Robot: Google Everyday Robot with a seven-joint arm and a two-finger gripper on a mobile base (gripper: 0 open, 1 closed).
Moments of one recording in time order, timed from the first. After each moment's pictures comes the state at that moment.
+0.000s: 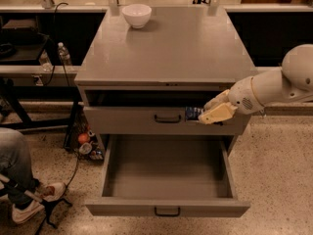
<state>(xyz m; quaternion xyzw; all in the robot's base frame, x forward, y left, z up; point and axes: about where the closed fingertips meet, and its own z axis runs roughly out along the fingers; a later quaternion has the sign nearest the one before) 0.574 -0.168 0.777 -0.46 0.80 0.23 0.32</state>
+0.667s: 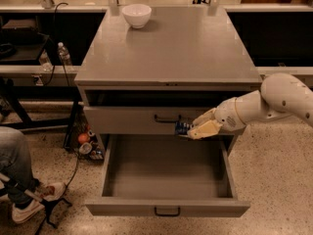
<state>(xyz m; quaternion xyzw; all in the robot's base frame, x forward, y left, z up) 0.575 -0.141 0.705 -0.45 0.80 0.27 0.31</state>
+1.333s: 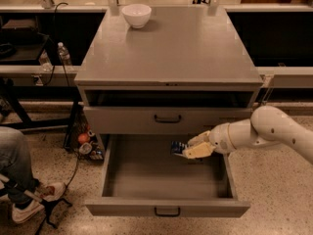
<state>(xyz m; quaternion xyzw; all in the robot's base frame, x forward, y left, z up) 0.559 -0.131 0.617 -0.41 0.80 0.32 0.30</state>
